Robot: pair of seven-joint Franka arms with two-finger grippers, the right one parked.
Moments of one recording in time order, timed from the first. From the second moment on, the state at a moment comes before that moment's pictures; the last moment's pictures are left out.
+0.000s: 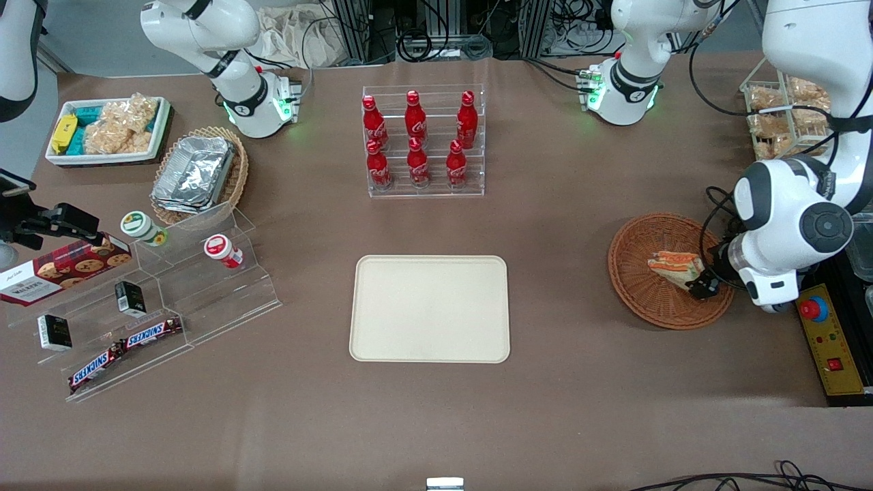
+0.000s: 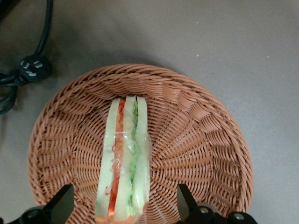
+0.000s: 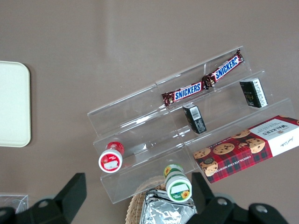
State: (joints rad) arm 0.04 0.30 0.03 -2.05 0.08 2.26 -0.93
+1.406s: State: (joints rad) arm -0.03 0.32 -0.03 -1.77 0.09 1.91 -0.90
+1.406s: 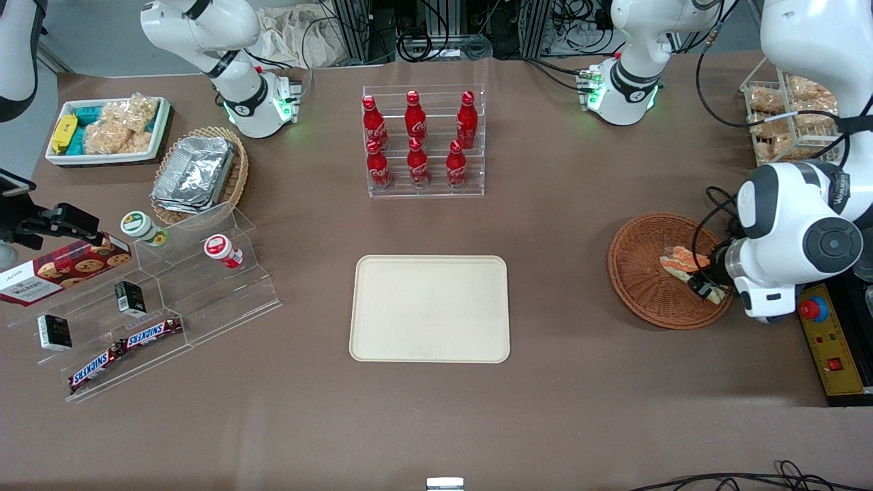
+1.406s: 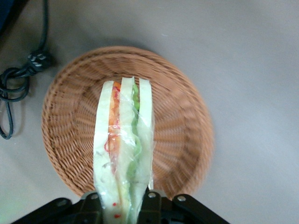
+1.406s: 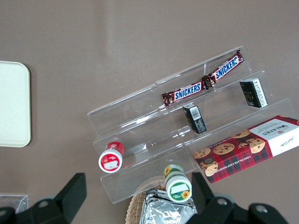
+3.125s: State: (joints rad) arm -0.50 0.82 -0.15 -1.26 0.09 2.09 -0.63
